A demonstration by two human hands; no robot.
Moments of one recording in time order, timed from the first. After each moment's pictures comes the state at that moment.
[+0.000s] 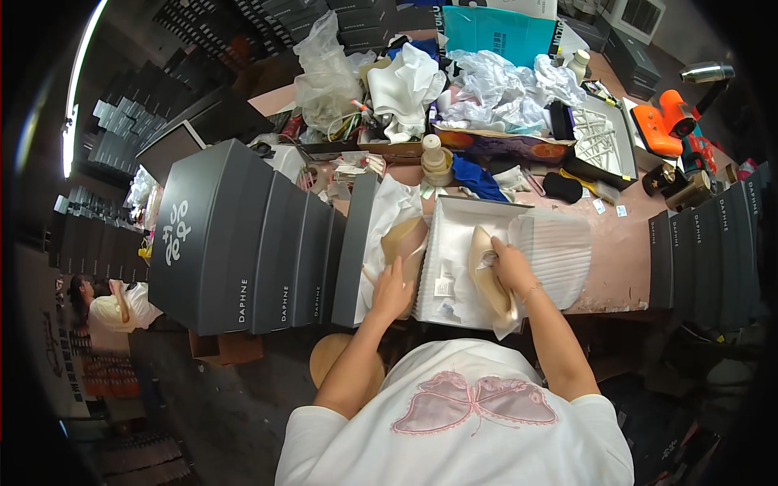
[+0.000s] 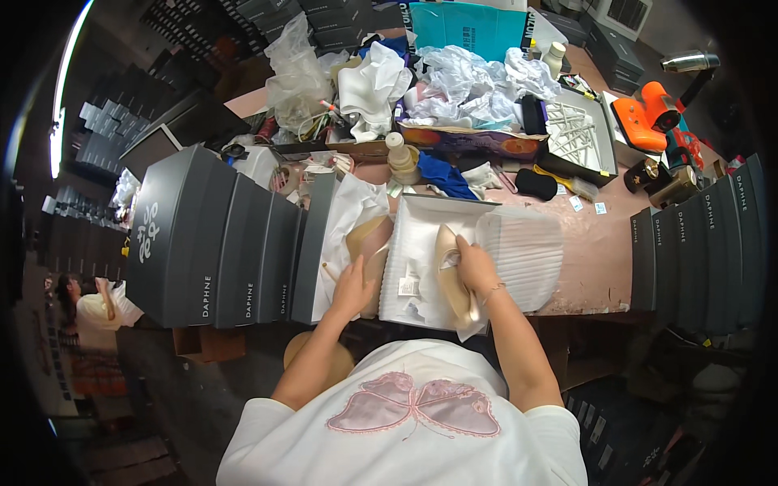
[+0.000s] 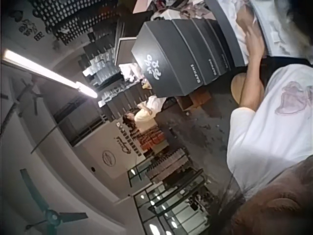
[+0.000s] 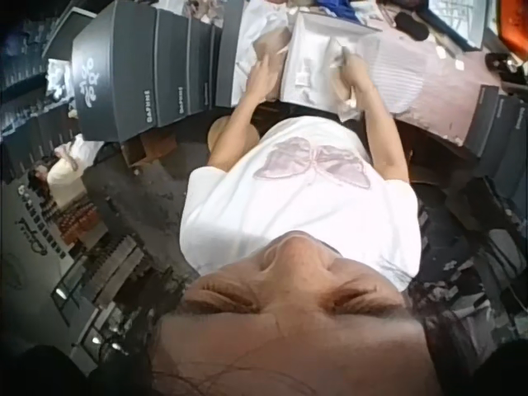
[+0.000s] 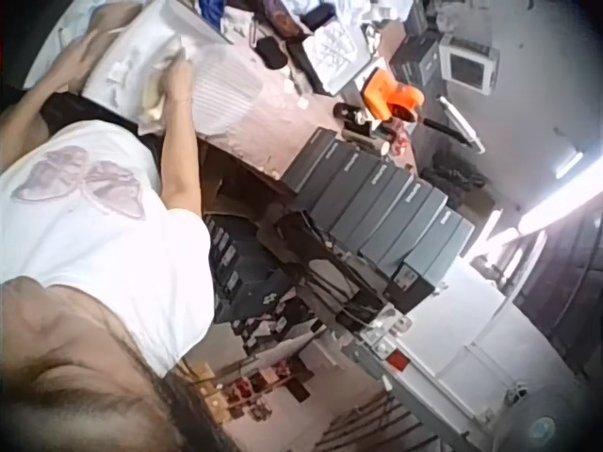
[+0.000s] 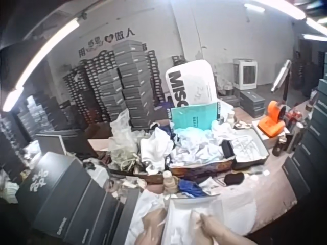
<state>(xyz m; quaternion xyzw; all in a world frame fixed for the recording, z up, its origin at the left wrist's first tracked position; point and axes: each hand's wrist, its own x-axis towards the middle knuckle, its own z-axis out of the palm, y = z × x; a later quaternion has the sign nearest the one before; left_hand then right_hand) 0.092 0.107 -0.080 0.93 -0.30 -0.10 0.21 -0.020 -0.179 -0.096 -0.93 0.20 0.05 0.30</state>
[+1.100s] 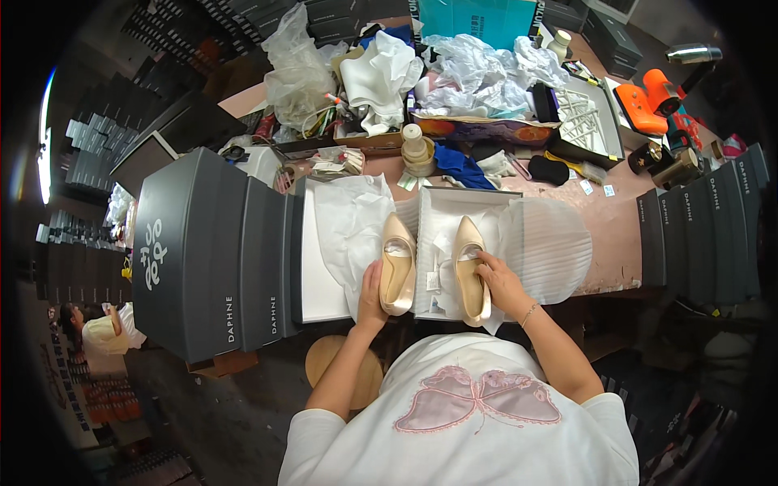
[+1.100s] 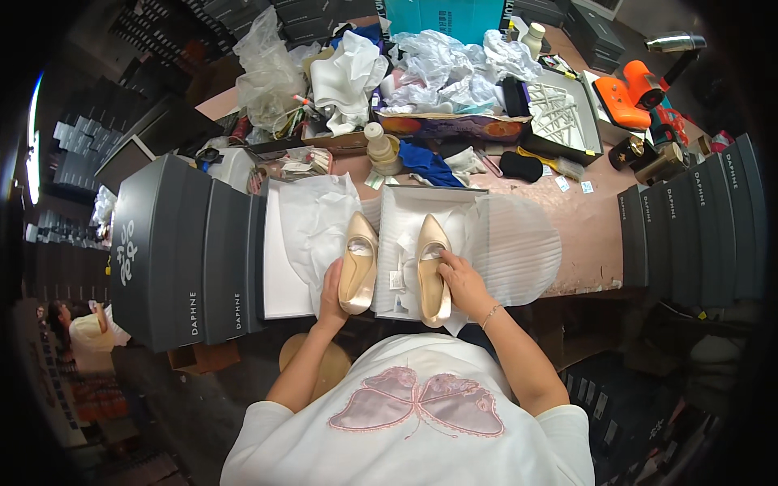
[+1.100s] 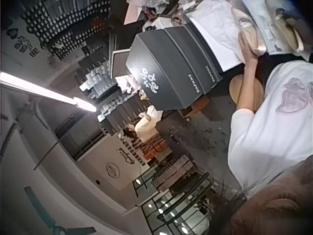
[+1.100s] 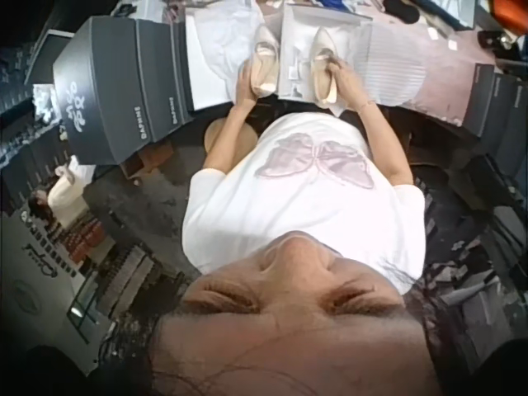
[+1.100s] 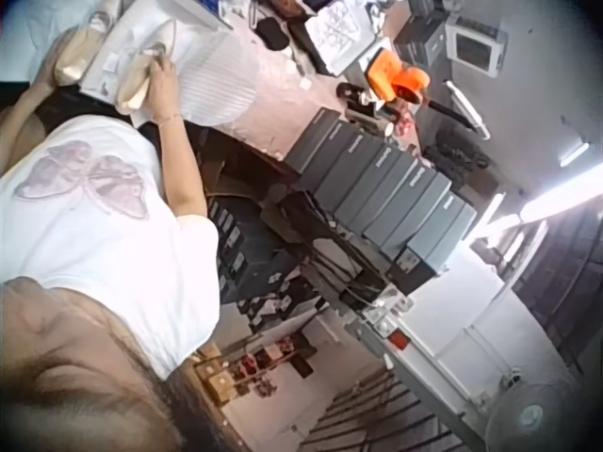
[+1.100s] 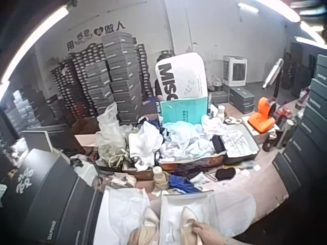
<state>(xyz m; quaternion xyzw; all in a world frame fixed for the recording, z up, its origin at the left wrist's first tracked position) 0.080 0.139 -0.096 0.84 -0.33 -0.05 0.43 -0.071 -0.143 -0.081 -0.95 0.05 -0.02 0.30</state>
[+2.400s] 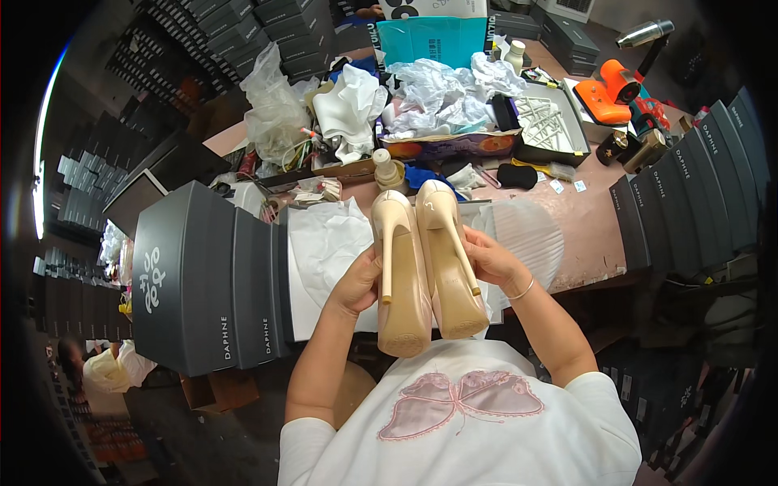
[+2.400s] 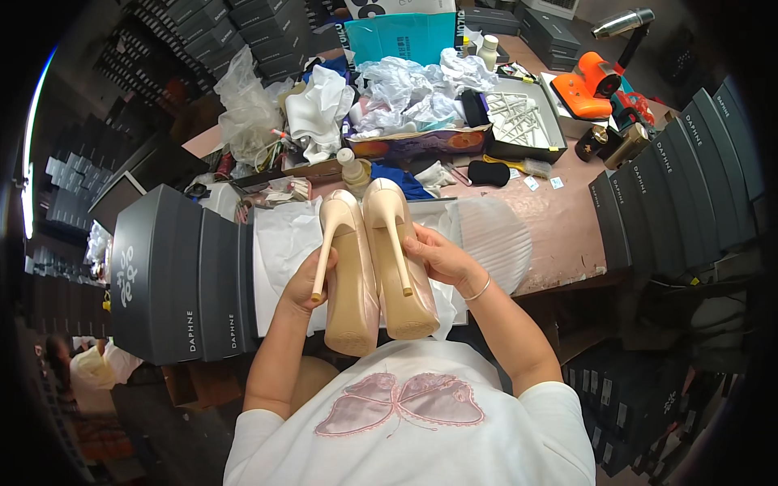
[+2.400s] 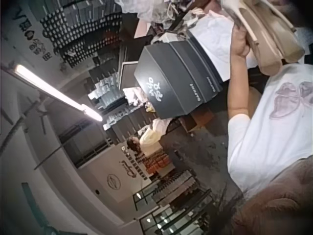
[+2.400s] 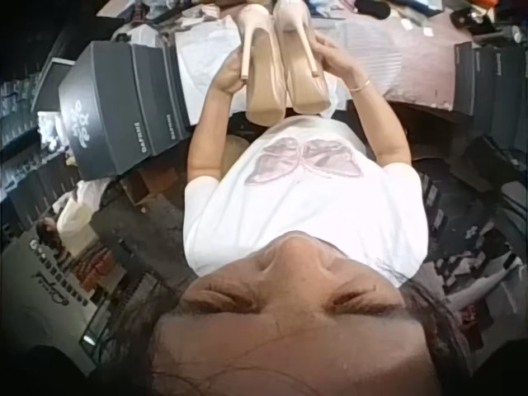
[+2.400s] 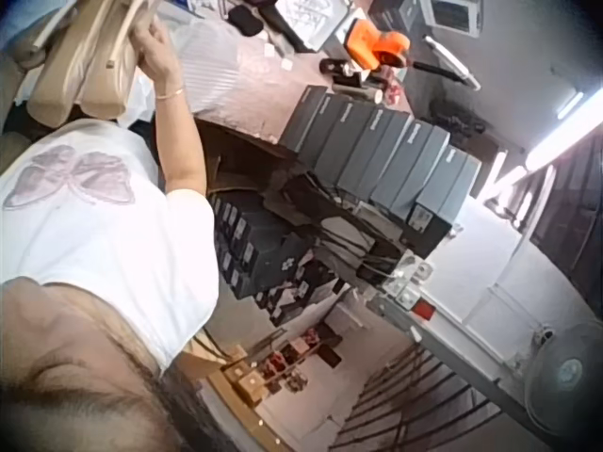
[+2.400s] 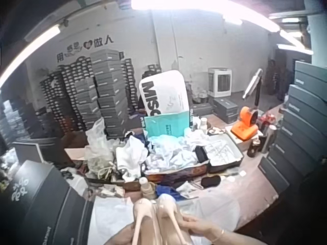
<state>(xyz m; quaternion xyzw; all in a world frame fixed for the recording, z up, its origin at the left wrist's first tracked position) 0.125 0.059 0.054 0.40 -0.12 -0.57 0.71 -0.021 -0.164 0.034 -0.38 0.06 0.07 0.92</state>
